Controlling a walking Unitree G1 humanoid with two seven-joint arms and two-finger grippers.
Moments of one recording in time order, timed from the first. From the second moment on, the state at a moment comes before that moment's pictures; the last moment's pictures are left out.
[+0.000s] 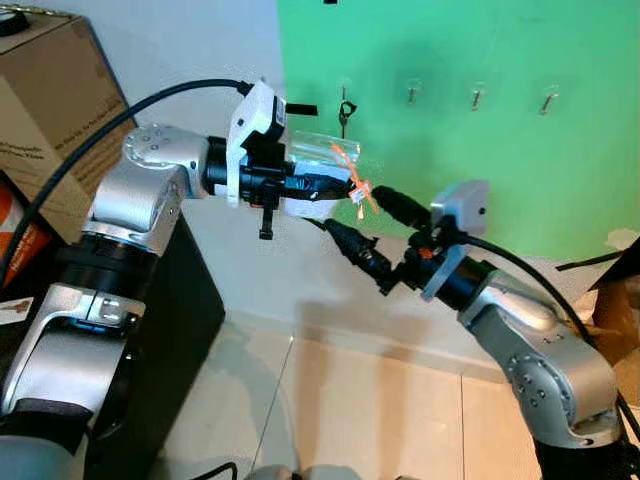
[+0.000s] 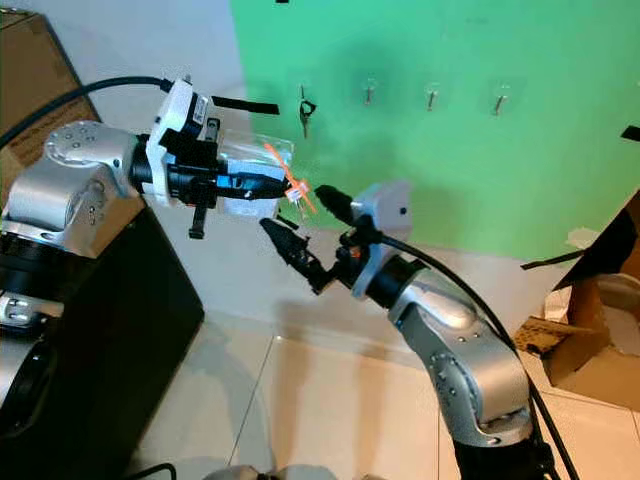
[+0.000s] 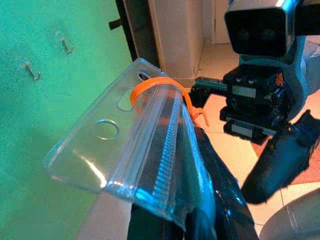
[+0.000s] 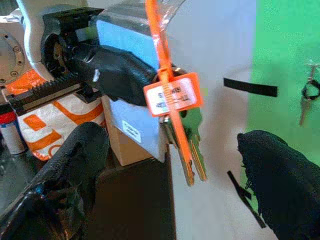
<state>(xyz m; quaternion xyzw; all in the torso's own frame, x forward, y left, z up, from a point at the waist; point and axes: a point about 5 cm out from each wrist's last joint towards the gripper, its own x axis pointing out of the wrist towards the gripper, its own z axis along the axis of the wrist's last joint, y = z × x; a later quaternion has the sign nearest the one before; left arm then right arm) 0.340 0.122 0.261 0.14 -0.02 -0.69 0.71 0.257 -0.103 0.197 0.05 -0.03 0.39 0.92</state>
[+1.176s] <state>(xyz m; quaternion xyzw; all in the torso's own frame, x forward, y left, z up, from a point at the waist) 0.344 0.125 0.248 0.16 -0.02 -0.67 0.72 0.261 -0.102 0.200 0.03 -0.03 0.39 0.92</state>
